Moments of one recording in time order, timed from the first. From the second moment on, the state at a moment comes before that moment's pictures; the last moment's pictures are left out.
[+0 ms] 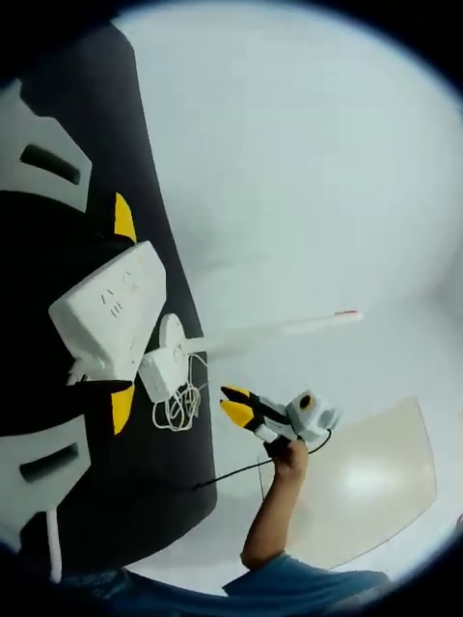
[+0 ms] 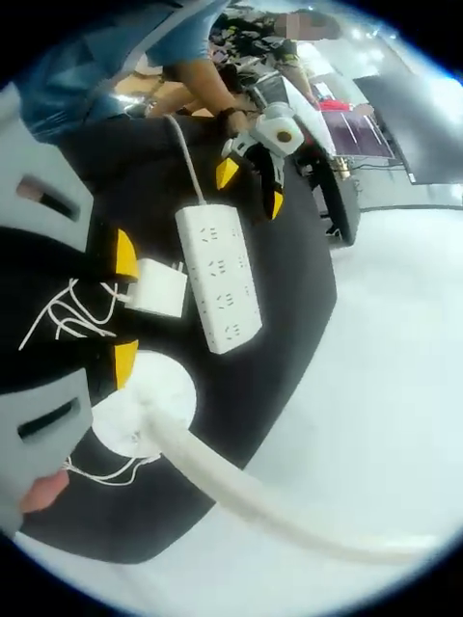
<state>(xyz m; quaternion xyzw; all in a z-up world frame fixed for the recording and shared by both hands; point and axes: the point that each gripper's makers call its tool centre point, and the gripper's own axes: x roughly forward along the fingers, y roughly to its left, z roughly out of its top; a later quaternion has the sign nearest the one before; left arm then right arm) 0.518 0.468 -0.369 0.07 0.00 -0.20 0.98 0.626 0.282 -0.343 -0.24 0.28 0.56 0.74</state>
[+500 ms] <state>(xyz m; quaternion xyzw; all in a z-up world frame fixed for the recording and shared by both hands) 0.498 0.478 -0.335 0.09 -0.01 -0.19 0.98 0.619 0.260 -0.317 -0.22 0.22 0.57 0.76</state>
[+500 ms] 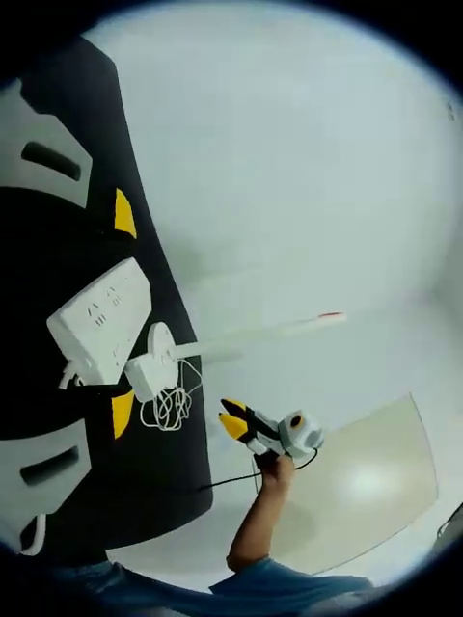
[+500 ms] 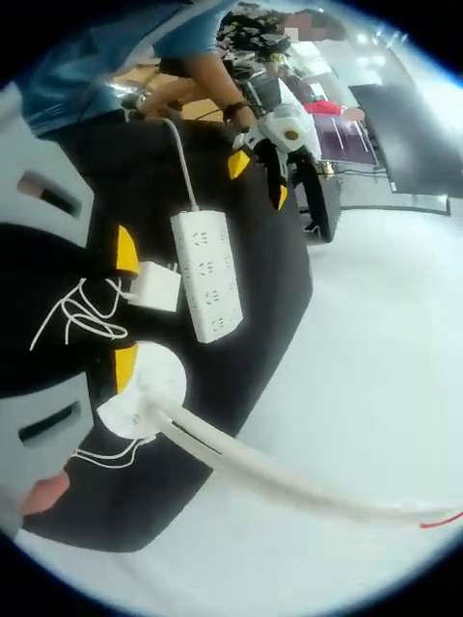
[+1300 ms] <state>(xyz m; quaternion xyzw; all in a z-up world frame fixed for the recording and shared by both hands) 0.473 0.503 -0.323 0.04 -0.02 -0.18 0.98 0.610 0.204 -0.309 -0.14 0.17 0.51 0.83</state>
